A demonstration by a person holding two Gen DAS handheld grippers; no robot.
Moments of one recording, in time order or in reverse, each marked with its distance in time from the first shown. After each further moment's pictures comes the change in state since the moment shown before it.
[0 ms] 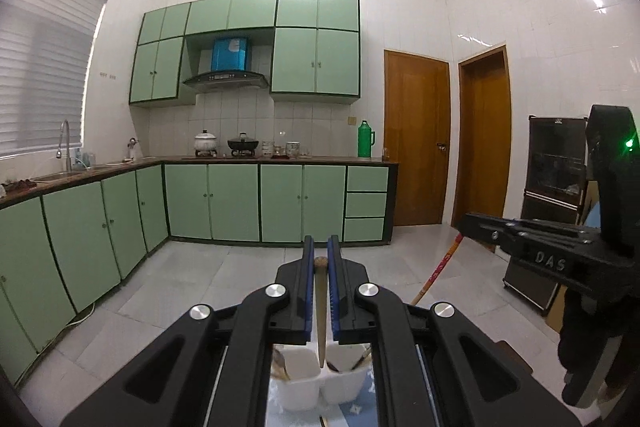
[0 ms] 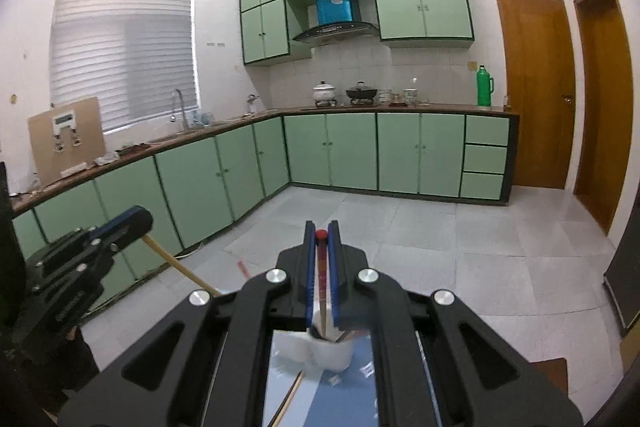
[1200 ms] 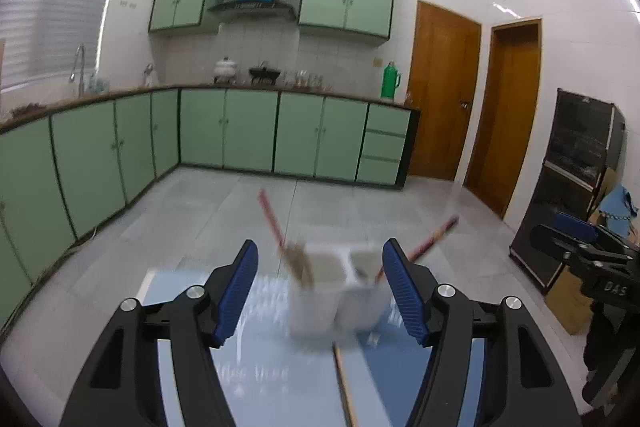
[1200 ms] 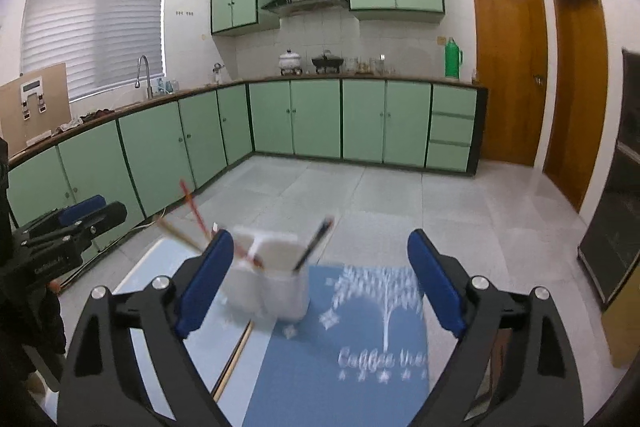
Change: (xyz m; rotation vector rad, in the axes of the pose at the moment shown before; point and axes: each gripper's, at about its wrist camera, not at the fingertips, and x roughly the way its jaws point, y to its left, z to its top) left arm 0.015 0.039 -0.112 -0.119 0.230 0.061; right arm 0.003 -0.025 -0.120 0.004 0.088 -0.127
